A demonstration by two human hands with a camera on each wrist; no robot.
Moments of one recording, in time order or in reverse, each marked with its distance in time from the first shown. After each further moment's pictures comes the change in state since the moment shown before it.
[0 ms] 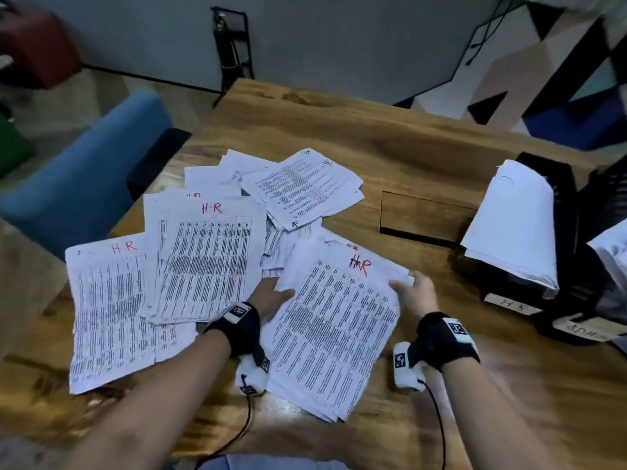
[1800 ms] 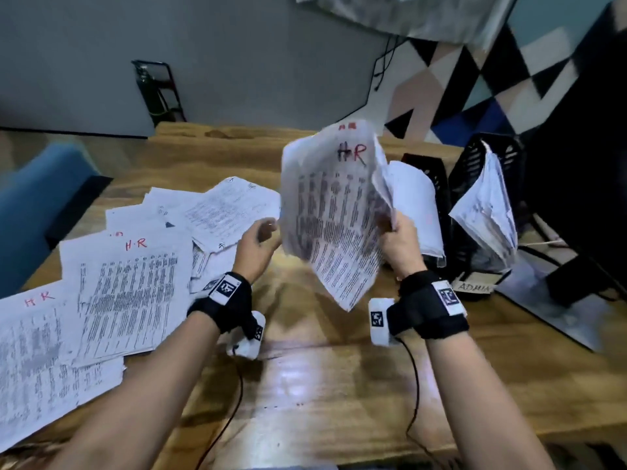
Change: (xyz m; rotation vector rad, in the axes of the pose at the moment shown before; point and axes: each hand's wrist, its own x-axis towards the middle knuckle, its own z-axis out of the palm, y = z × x) left_hand -0.019 0.129 0.093 0.049 0.208 0.627; right_hand -0.064 -0.069 -0.142 0.101 0.196 -0.485
